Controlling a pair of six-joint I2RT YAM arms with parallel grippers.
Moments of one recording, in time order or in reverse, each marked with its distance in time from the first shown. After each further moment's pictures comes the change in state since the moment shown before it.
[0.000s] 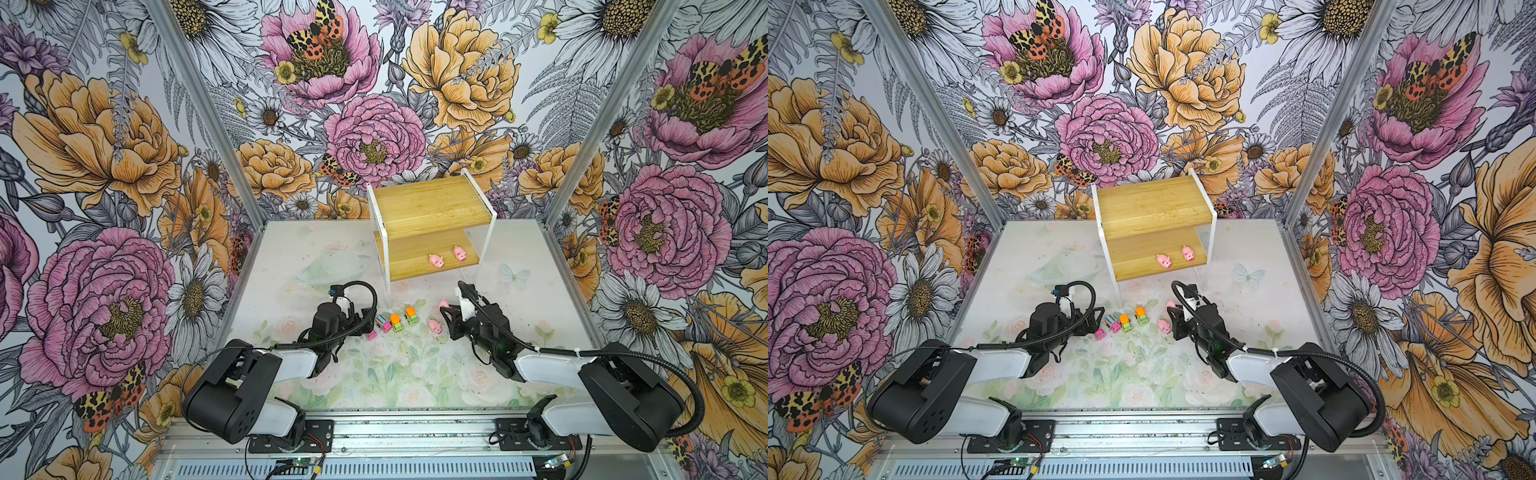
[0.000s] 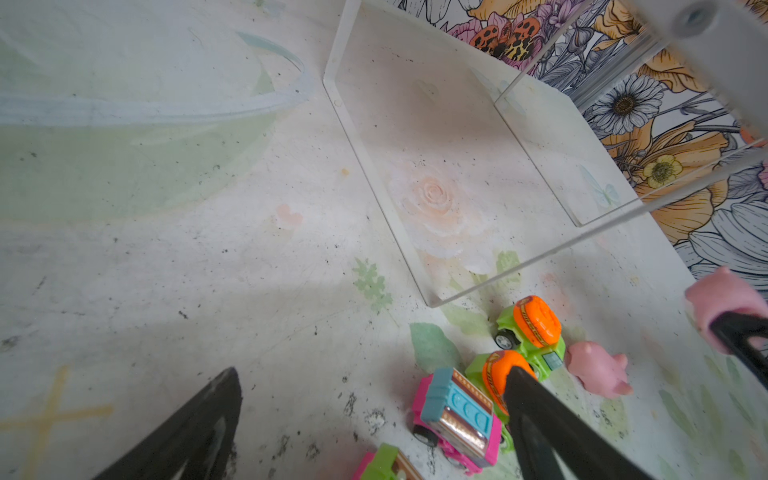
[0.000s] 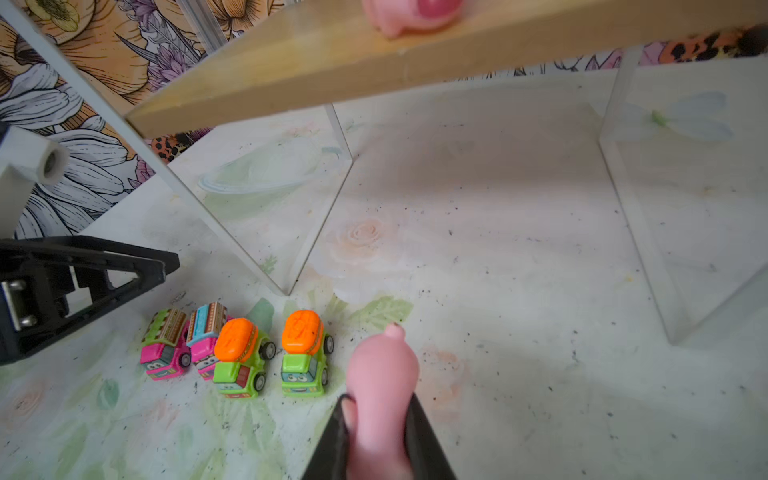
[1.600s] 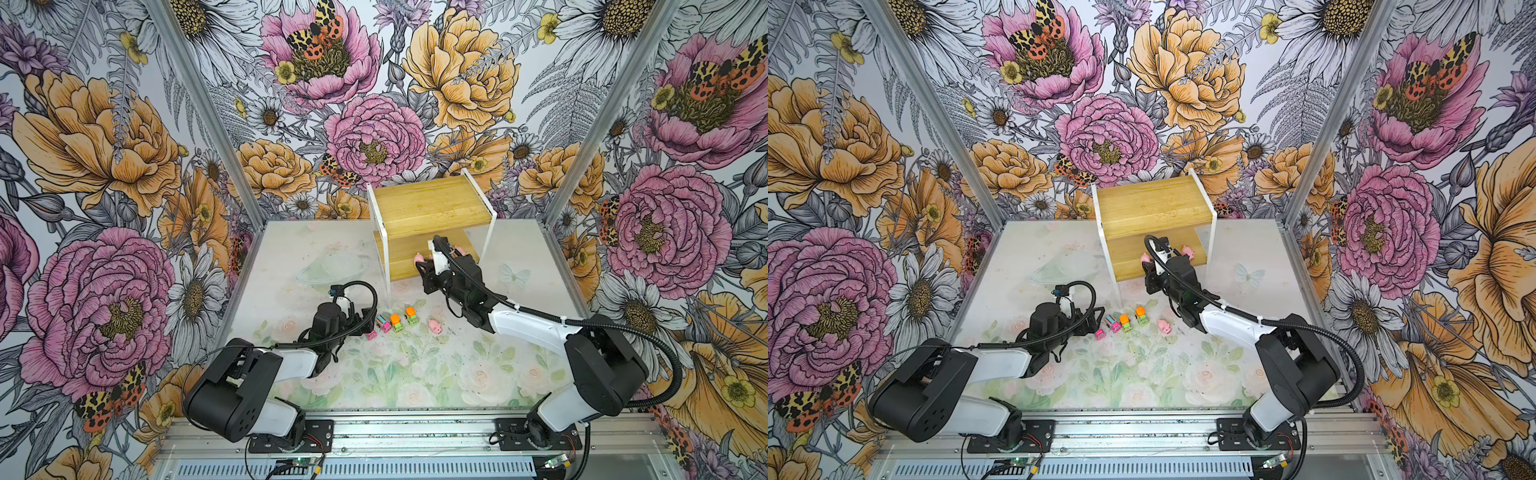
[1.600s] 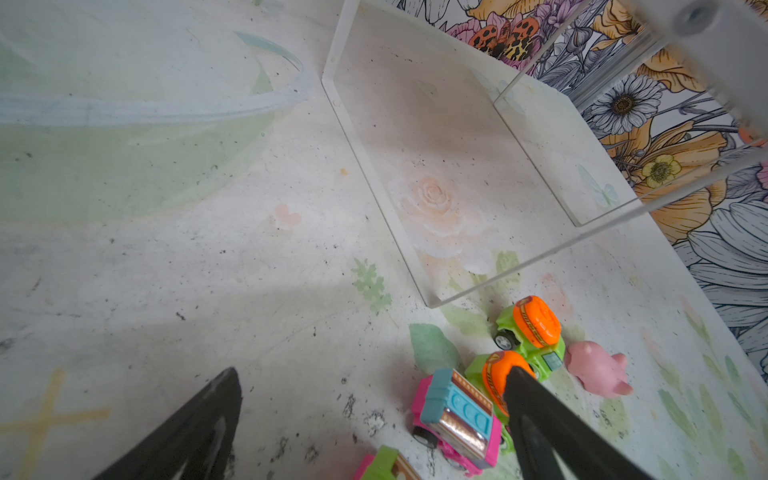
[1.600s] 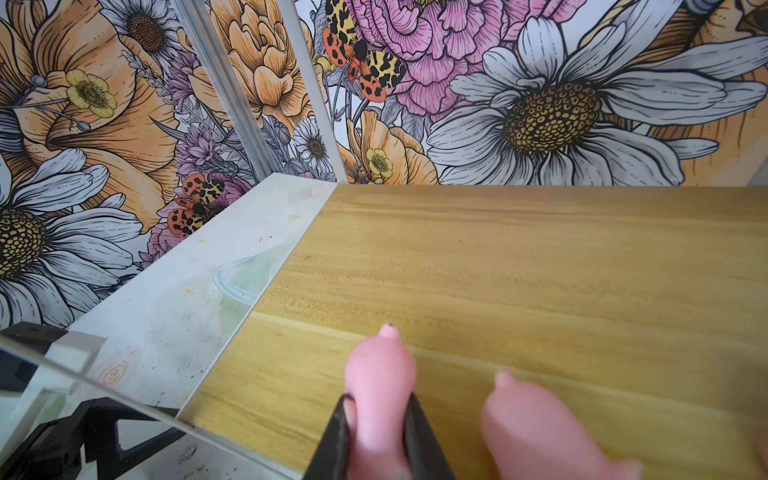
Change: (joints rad) left arm 0.000 0.010 0.000 0.010 0.003 0.000; right arm 0.029 0.252 0.539 -0.238 0.053 -0.074
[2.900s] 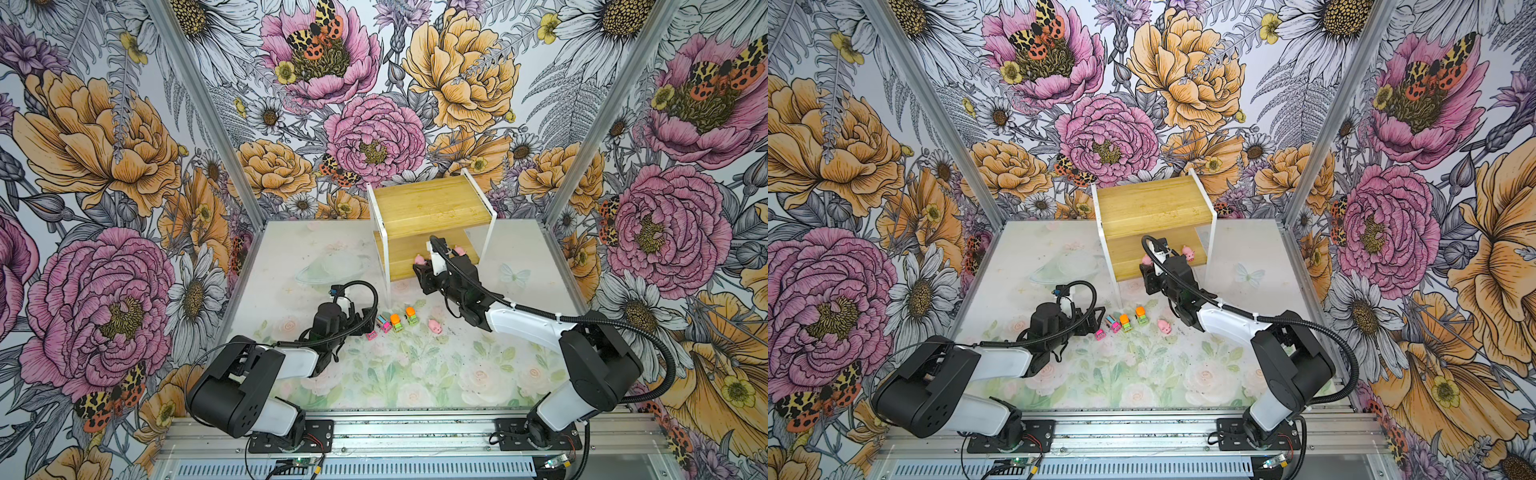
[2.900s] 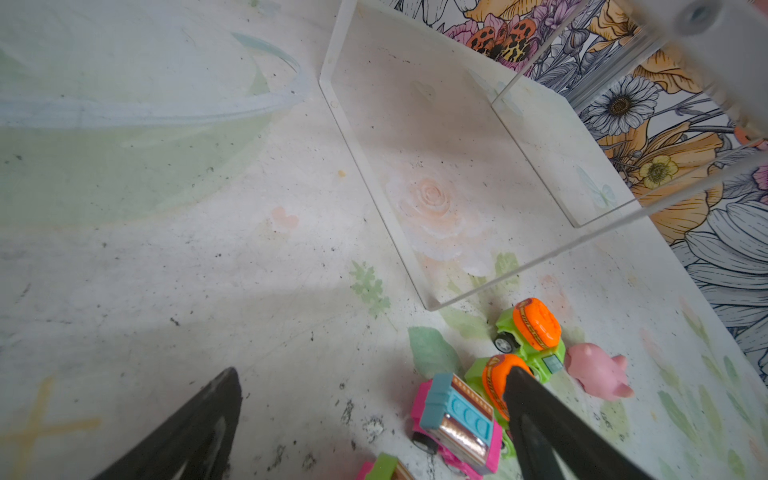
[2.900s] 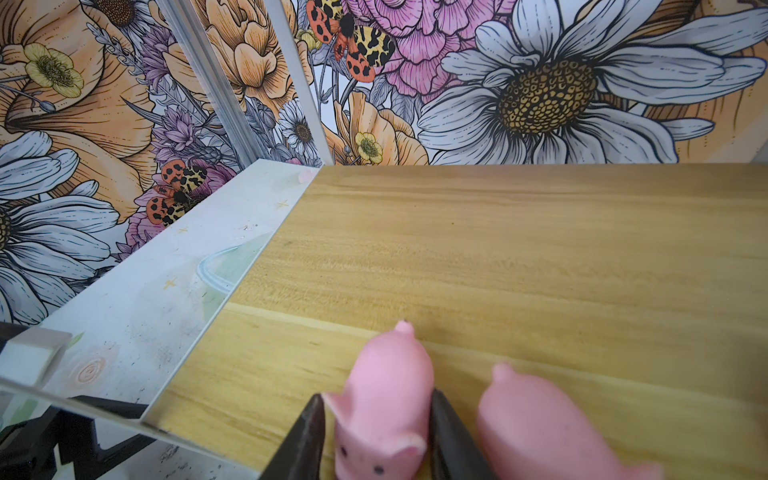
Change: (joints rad) left arm 0.000 0.019 0.000 0.029 0.006 0.000; right arm 0.002 0.022 0.014 -0.021 0.023 -0.005
